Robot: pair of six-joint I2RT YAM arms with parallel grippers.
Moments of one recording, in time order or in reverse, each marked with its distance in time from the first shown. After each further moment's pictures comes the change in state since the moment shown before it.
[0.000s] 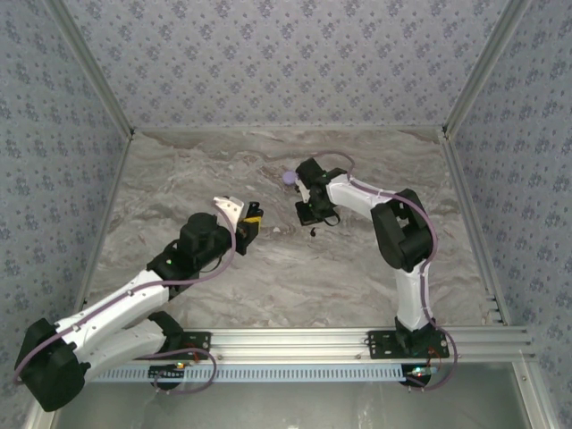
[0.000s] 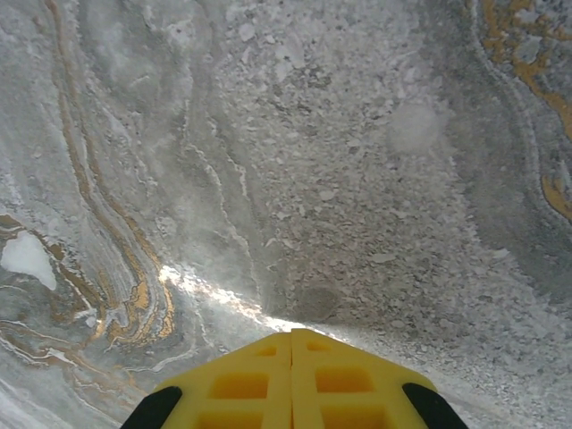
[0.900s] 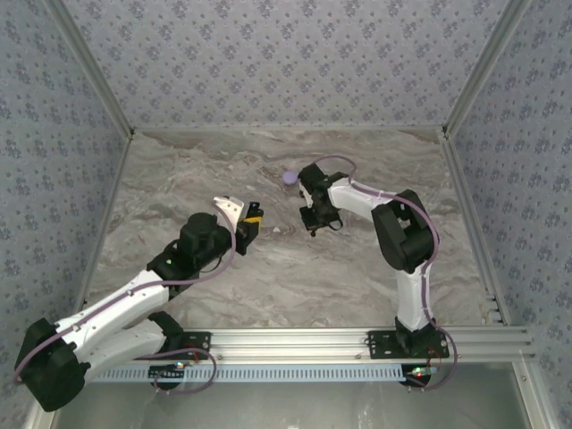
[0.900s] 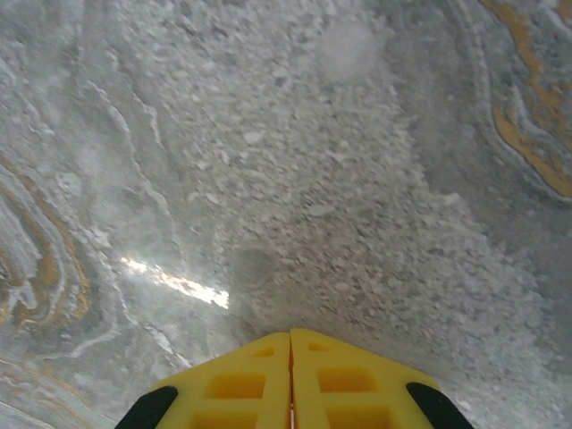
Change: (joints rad) left arm 0.000 0.001 0.000 0.000 0.004 0.000; right arm -0.002 -0.023 -0.067 -0.007 0.077 -0.005
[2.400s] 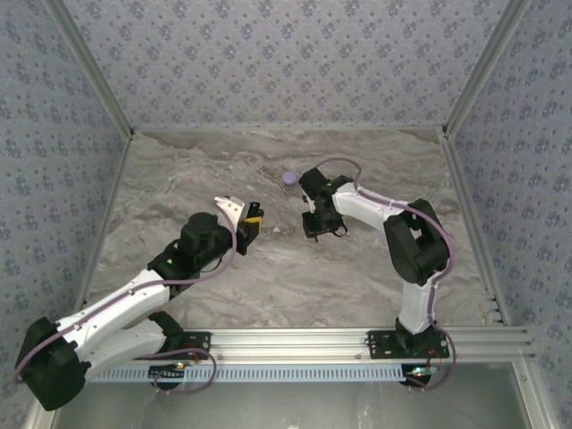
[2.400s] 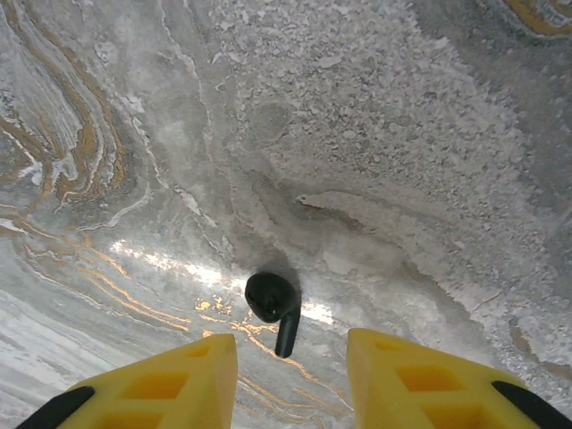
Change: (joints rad) left arm 0.000 0.006 0.000 0.004 0.000 0.000; right arm 0.045 -0.127 -0.075 -0.063 0.008 0.082
